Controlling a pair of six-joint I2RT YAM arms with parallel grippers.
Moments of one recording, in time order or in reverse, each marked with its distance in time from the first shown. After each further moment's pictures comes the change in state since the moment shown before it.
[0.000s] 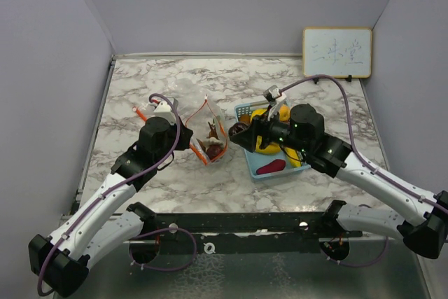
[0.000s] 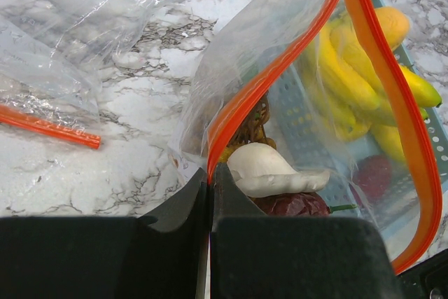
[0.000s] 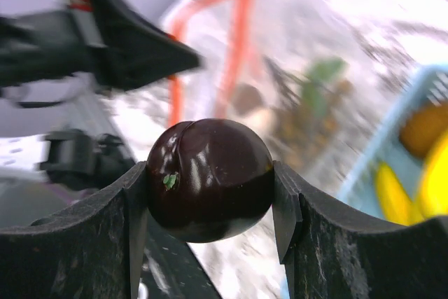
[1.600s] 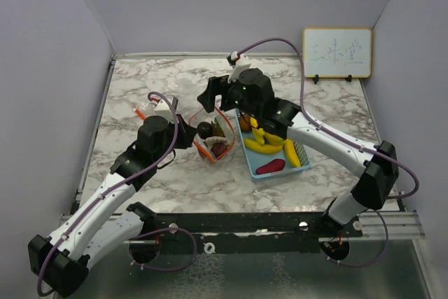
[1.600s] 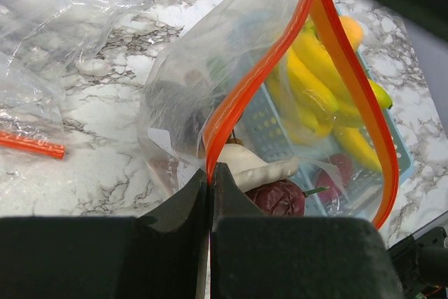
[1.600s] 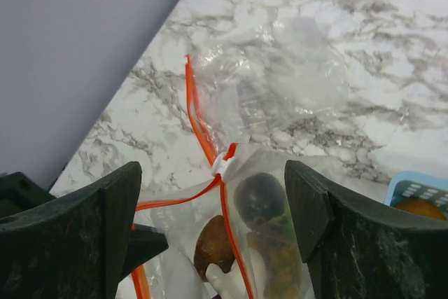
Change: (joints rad) left arm 0.000 -0.002 0.011 0.037 0.070 -0.060; right arm 0.040 0.520 0.537 0.069 0.210 -0.005
